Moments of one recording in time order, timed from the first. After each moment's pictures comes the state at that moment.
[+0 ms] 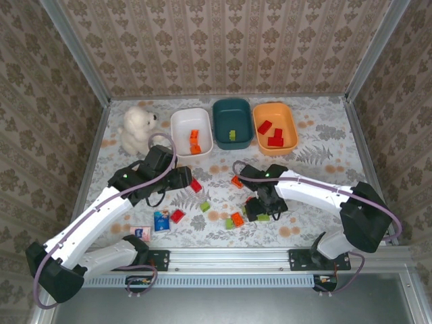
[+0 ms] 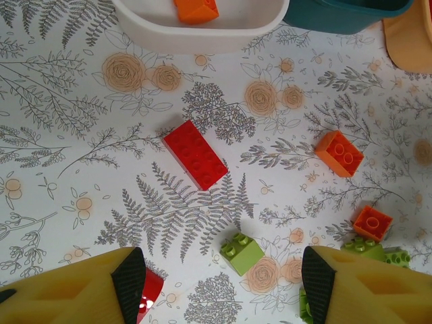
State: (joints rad) left arm -0.69 1.01 0.96 -0.89 -0.07 -0.70; right arm 0.82 1.49 0.96 -1.08 0.01 0.57
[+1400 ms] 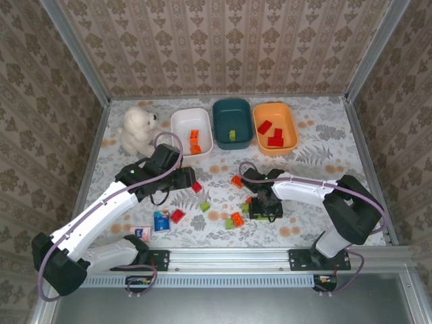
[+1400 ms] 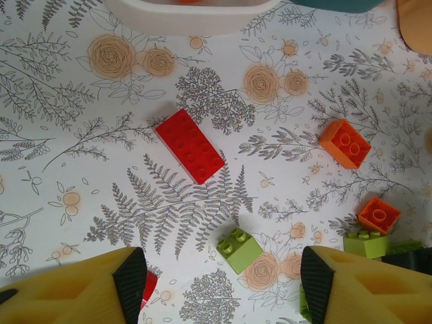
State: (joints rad) left arm -0.71 1.07 0.97 -0.88 -0.05 -0.71; right arm 0.75 1.56 0.84 -0.85 -0.03 0.76
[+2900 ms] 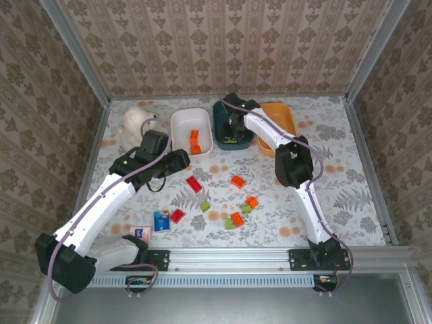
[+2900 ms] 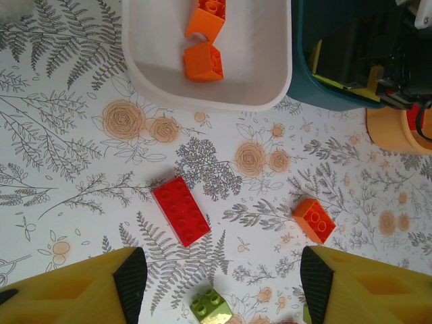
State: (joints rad) left arm -0.54 1.12 1.03 -0.78 0.00 -0.75; right arm 0.46 2.46 2.28 -1.06 -0.04 0.45
